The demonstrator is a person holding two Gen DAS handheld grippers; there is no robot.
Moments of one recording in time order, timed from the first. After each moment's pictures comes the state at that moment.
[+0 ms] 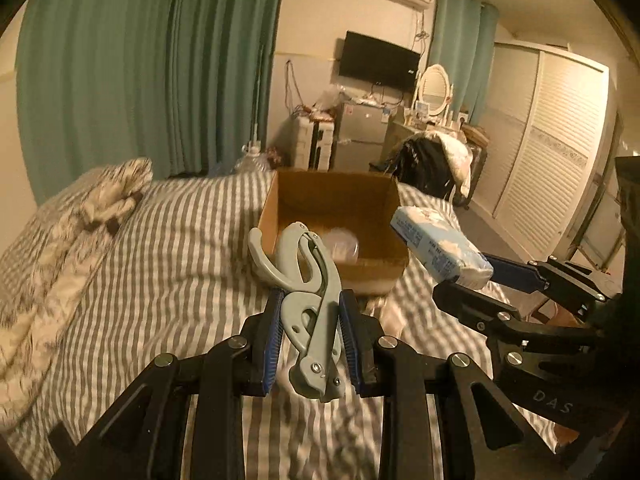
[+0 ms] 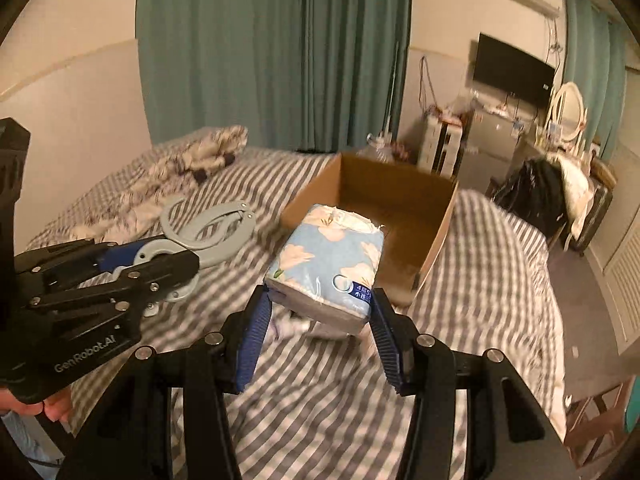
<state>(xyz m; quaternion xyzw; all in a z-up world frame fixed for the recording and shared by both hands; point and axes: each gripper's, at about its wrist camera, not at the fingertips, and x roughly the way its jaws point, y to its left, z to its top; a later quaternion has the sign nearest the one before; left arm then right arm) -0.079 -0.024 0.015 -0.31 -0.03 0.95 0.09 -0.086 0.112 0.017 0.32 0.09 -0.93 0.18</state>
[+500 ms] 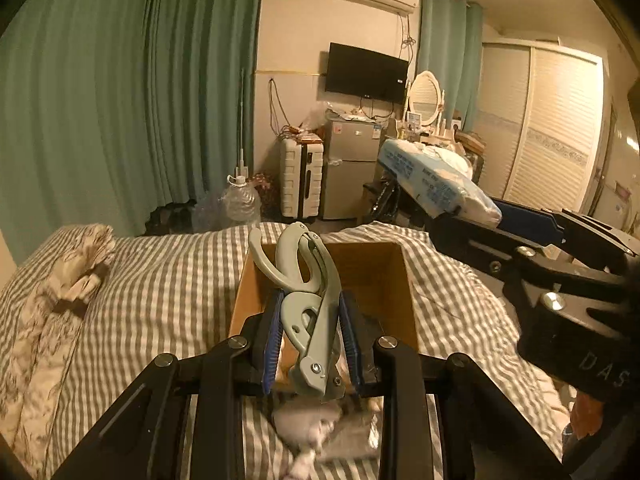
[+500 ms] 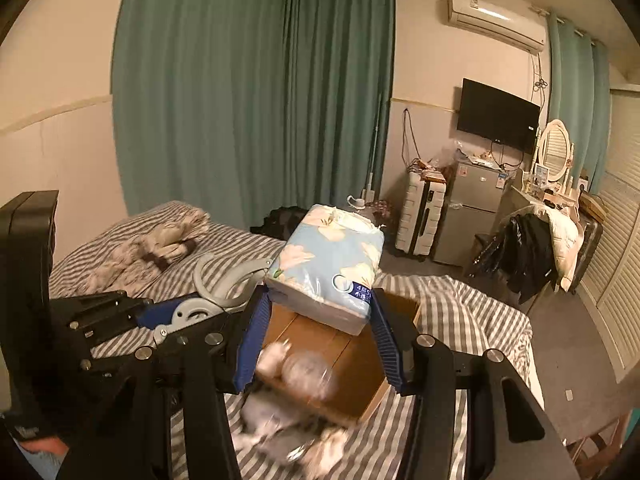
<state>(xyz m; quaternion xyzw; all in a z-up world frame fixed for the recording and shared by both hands) -0.213 0.015 0.037 -0.29 0.00 0.95 0.10 -0.205 0.123 0.088 0.24 0.07 -0.95 0.17</state>
